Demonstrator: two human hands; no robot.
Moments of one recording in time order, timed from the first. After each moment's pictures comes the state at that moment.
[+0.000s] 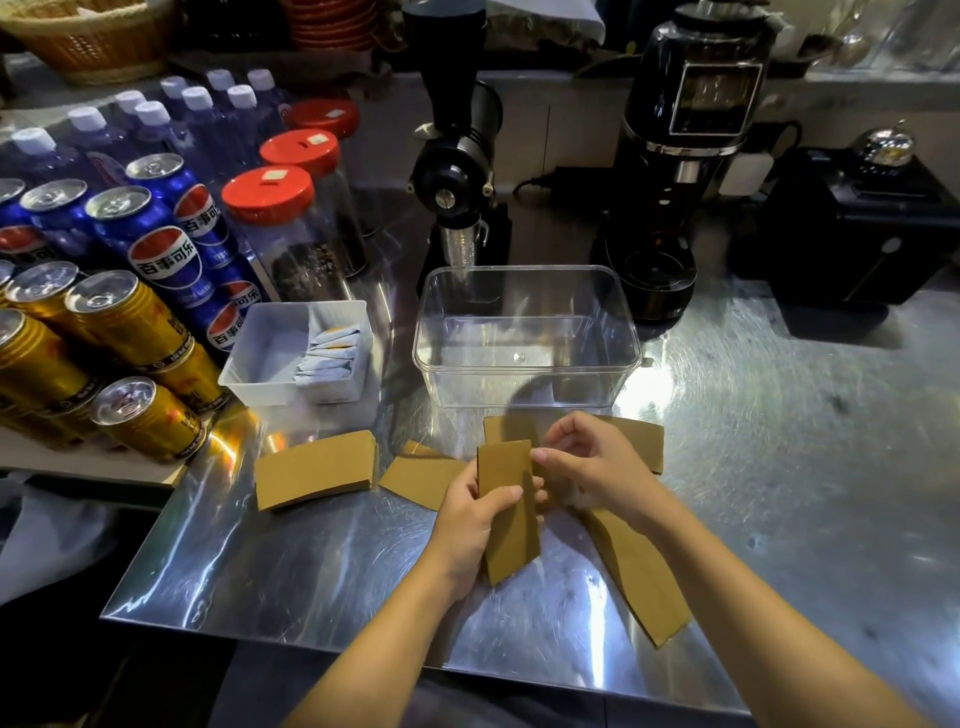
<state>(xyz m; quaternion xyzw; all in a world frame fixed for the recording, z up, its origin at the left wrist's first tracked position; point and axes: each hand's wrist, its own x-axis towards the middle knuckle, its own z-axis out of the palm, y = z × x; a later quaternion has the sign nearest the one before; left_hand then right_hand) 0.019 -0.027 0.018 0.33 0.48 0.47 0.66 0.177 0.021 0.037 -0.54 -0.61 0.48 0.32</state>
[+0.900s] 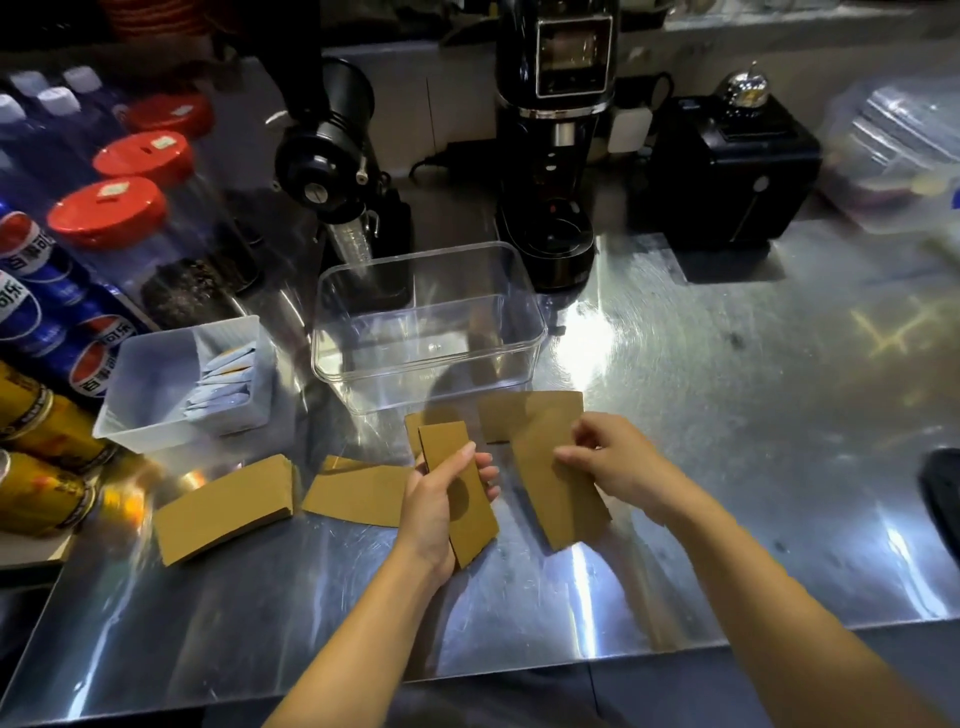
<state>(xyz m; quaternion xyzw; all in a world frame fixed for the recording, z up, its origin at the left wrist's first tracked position) 0.058 -0.007 0.007 0.23 0.47 0.48 0.70 0.249 -0.003 0.036 -0.67 -0.55 0.43 0.24</state>
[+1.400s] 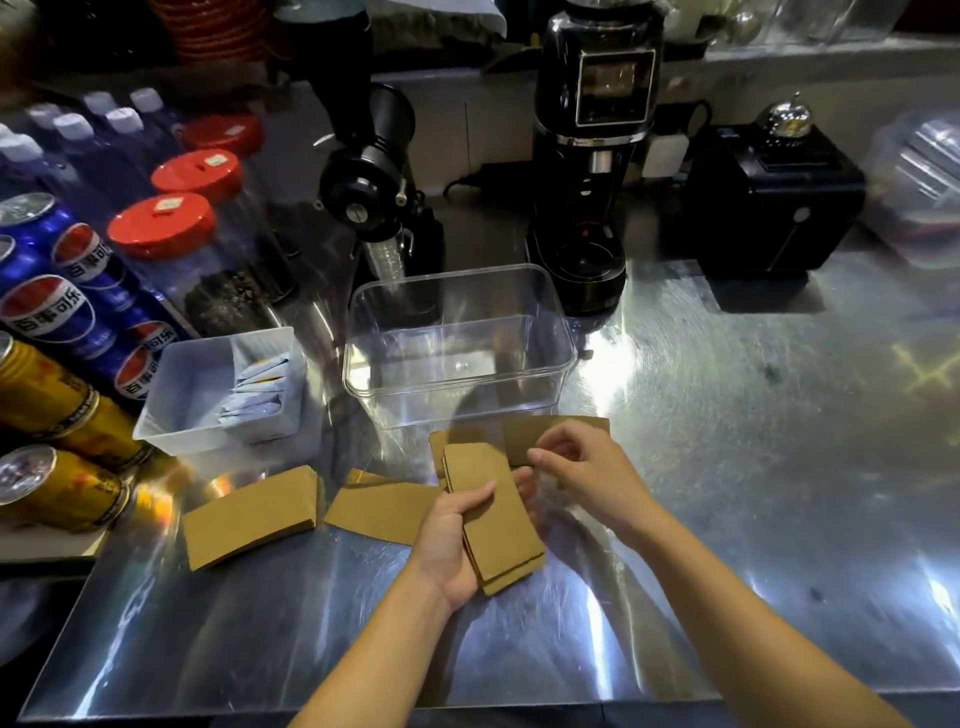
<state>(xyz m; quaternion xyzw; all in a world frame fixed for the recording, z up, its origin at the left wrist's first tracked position) 0.051 -0.006 0.010 0.14 0.38 0.38 0.83 0.208 0.014 0.034 -0.62 -0.55 0.45 0.35</state>
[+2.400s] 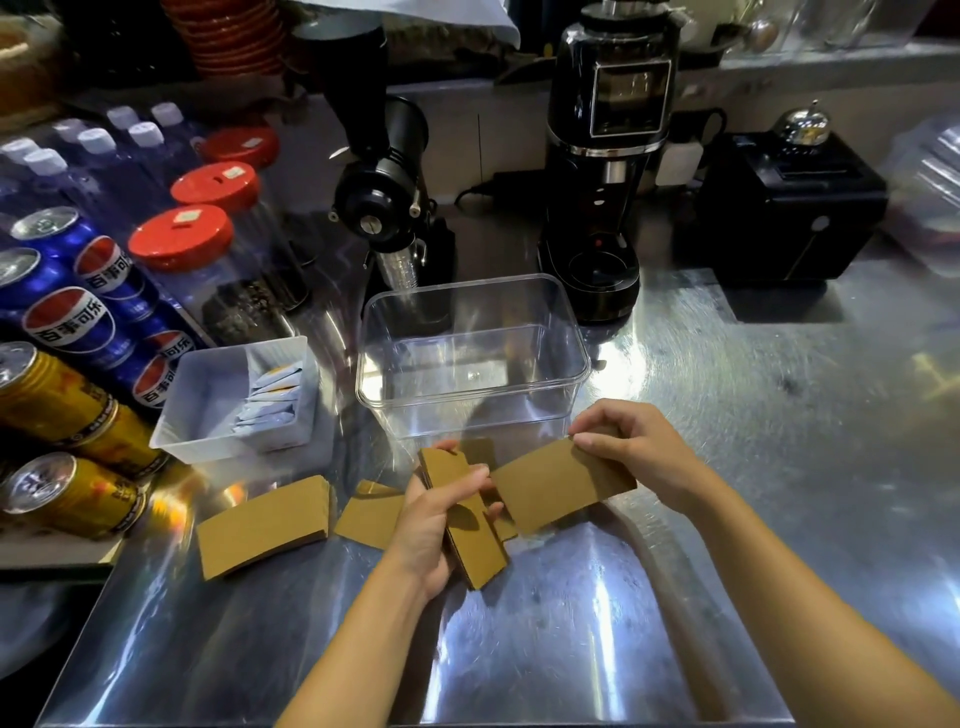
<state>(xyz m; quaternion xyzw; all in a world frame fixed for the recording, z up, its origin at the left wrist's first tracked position) 0.026 0.011 0.026 0.22 0.44 0.48 0.72 0.247 0.042 0.050 -0.53 -0.58 0.49 0.38</state>
